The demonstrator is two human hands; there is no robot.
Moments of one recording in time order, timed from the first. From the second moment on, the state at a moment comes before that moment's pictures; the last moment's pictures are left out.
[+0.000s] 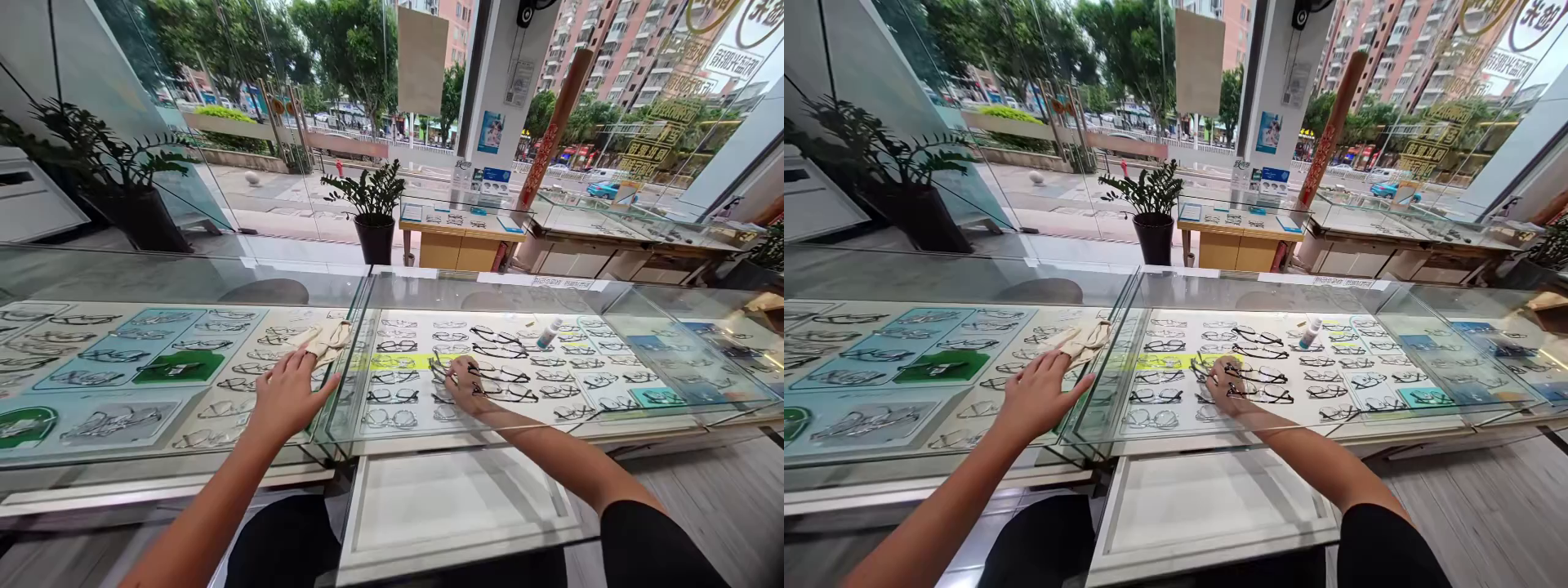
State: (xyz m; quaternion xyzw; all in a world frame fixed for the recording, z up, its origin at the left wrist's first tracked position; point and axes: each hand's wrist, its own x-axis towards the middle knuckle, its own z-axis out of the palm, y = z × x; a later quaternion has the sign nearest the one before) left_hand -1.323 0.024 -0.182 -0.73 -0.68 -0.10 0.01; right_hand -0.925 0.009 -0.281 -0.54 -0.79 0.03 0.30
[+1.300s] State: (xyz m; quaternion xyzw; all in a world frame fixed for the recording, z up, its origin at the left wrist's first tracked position) left_hand -1.324 0.023 -0.191 -0.74 -0.66 -0.14 0.01; right_hand -0.841 0.095 -0.058 -0.63 -0.78 0.04 -0.01
